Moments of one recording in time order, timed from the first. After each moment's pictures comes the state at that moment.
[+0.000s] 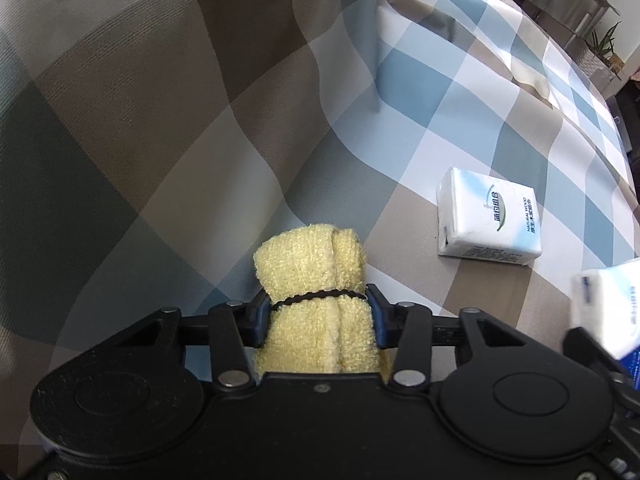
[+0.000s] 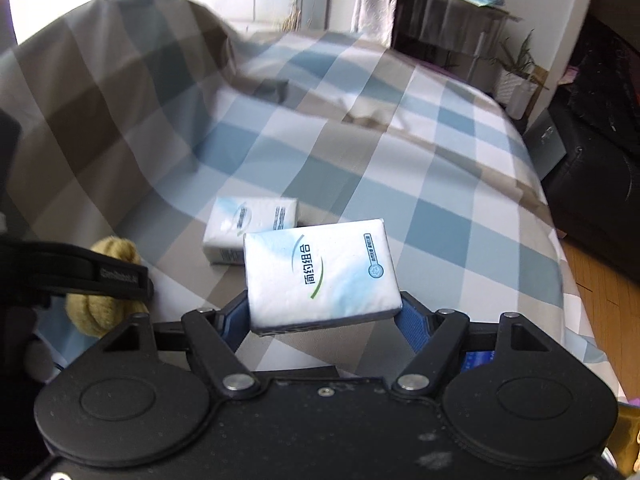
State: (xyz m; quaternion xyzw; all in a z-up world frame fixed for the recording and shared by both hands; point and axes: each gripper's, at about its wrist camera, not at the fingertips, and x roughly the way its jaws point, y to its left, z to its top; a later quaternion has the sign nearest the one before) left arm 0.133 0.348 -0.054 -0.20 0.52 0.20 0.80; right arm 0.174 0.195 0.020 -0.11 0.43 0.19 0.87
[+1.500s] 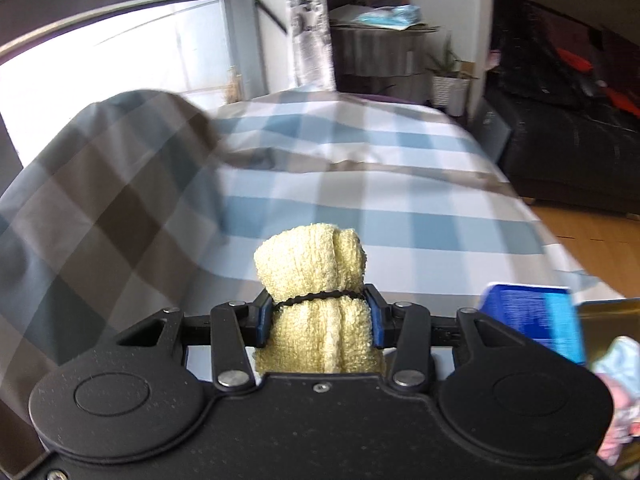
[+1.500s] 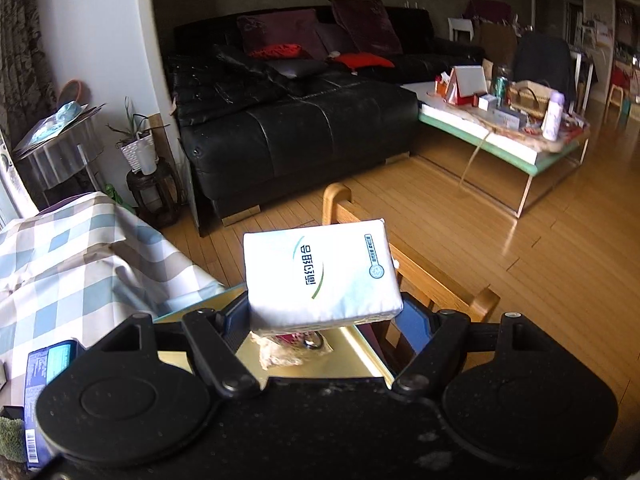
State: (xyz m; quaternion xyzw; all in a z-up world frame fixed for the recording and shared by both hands) left arm 0.096 0.198 0.049 -0.01 0.38 0.08 0.92; right arm 0.032 -0.207 0.064 0.12 0.34 -0.23 0.90
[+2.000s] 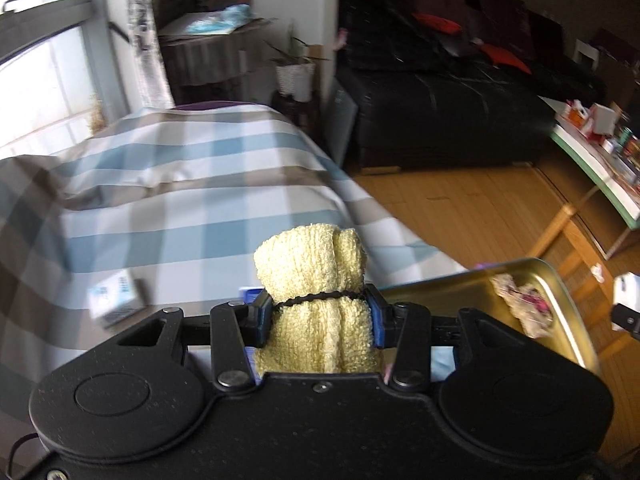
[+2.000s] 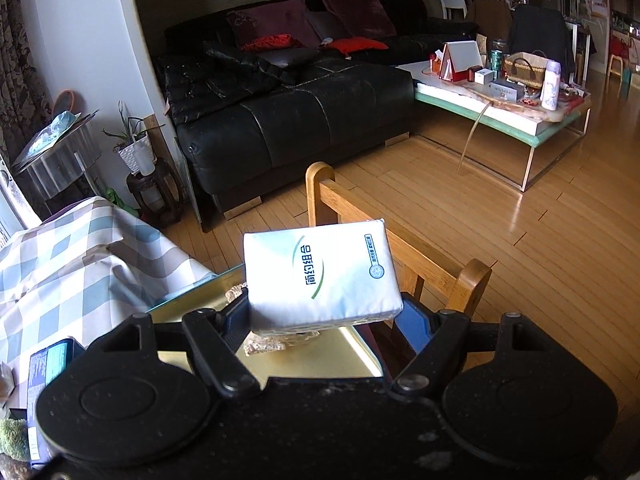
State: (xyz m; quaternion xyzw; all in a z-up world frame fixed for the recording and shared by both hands) left arm 0.101 0.048 0.078 0.03 0.41 -0.09 0.91; right arm 0.019 -0.226 0.052 0.16 0.35 -0.23 0.89
